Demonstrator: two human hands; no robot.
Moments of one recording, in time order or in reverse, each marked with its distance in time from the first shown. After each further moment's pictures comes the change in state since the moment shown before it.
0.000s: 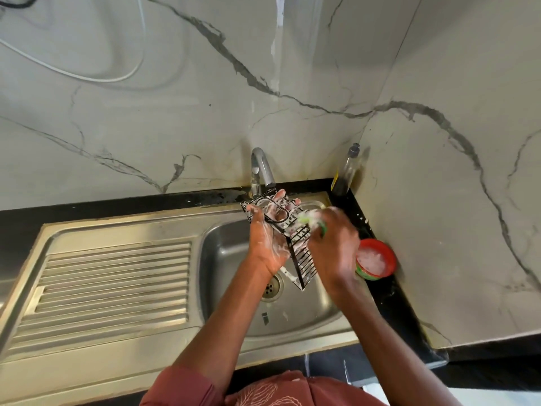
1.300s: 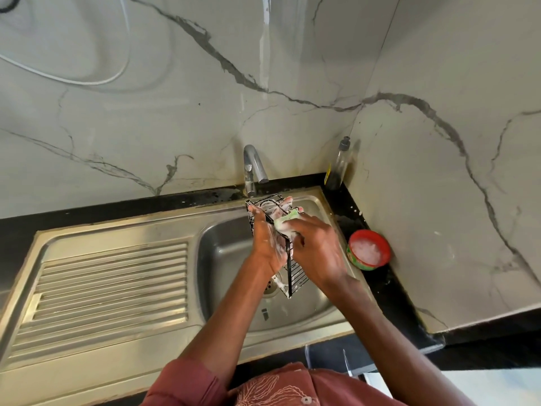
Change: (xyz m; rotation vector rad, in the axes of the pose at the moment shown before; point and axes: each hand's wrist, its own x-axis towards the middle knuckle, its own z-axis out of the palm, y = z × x) left_hand -0.005 -0.014 0.007 0.179 0.199 -0.083; right_hand -0.016 0.000 0.002 0.086 -0.221 -0.273
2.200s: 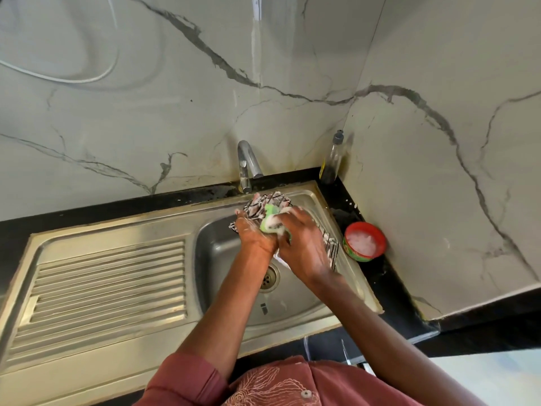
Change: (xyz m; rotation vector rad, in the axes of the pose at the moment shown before) left_hand 0.006 0.014 0.000 -0.661 0.083 -0.057; right_hand -0.008 -0.002 0.021 0.009 0.018 -0.043
